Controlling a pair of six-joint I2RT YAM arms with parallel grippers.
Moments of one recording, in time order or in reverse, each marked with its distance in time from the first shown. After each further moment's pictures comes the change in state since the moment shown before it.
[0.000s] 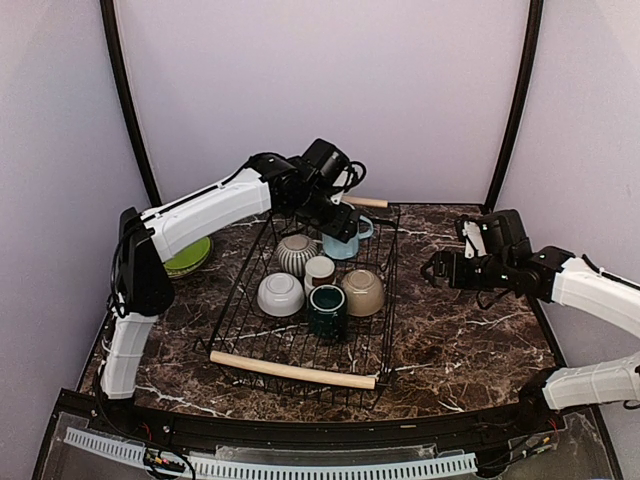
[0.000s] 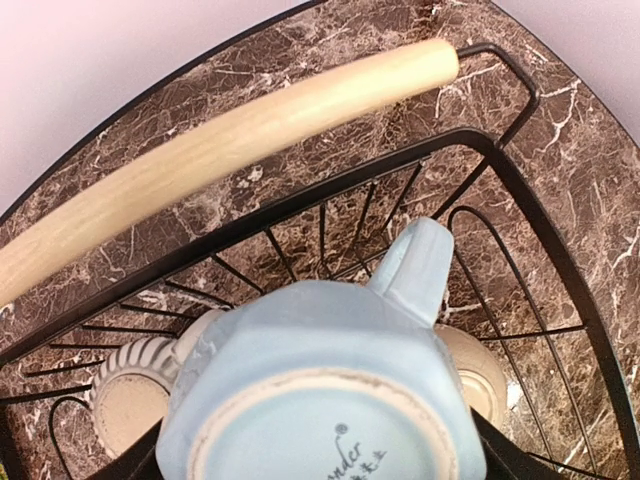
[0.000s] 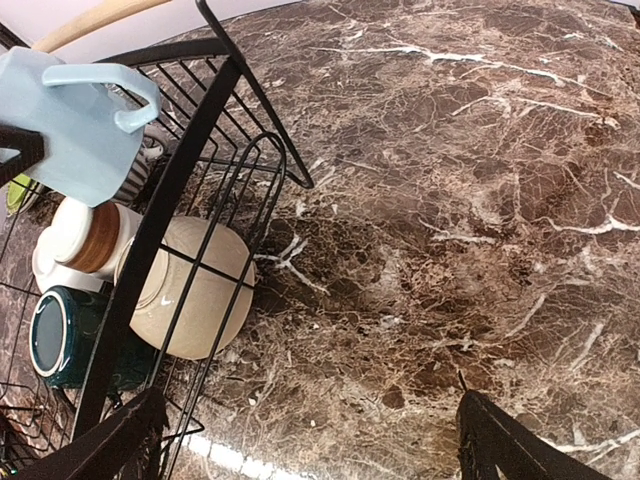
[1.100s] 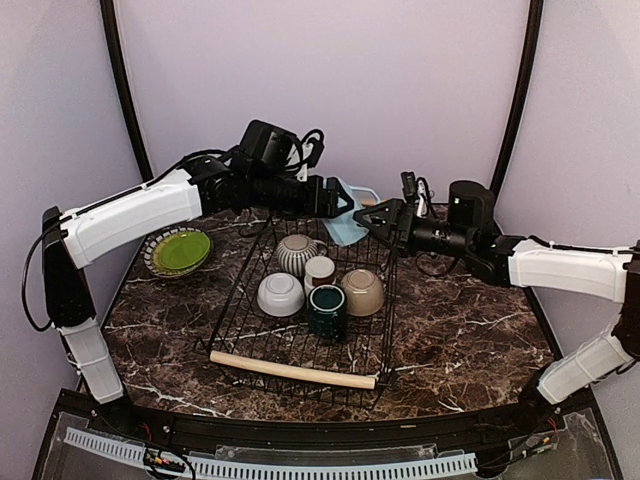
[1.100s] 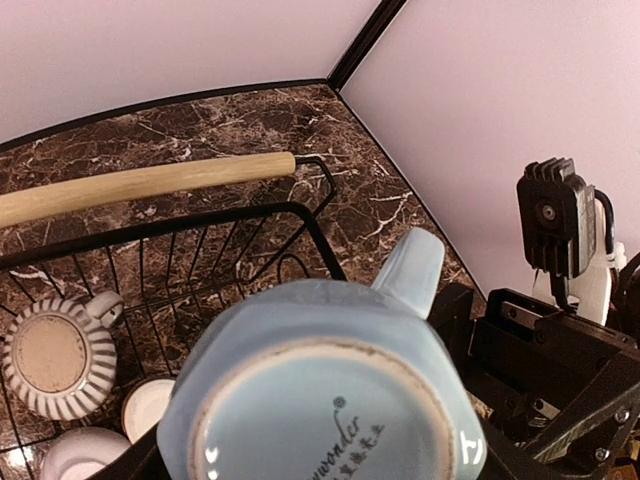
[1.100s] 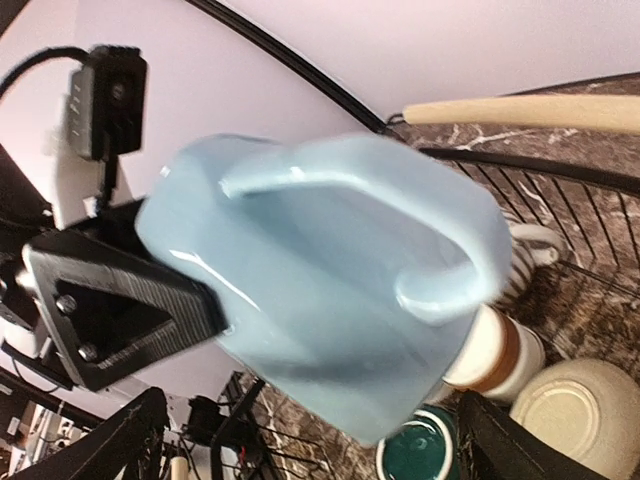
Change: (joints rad) left arm 0.010 -0.454 -0.503 0.375 0.252 -0.314; right arm 0.144 0.292 0.137 0.681 -0.455 0.374
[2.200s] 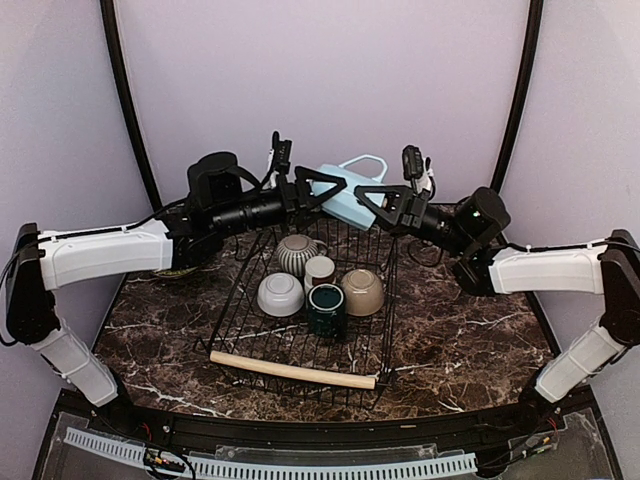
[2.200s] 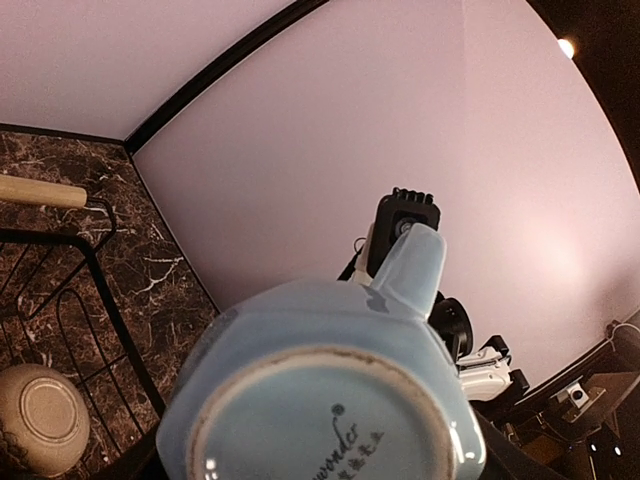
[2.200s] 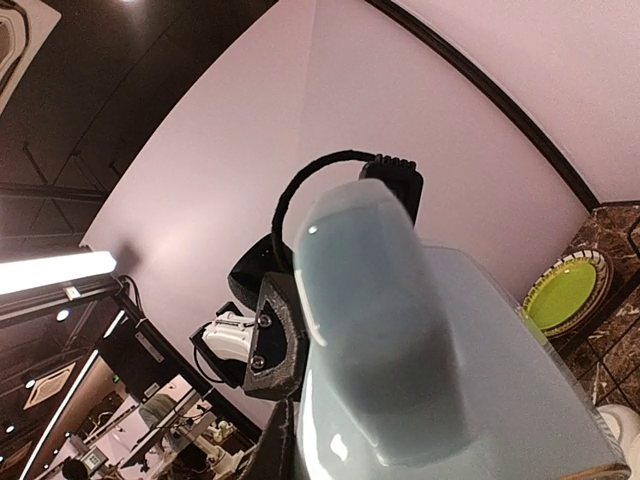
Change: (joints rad) left arm 0.025 -0.238 -0.579 0.910 0.307 -0.477; right arm 0.039 0.121 -0.040 0.810 -0.184 0.343
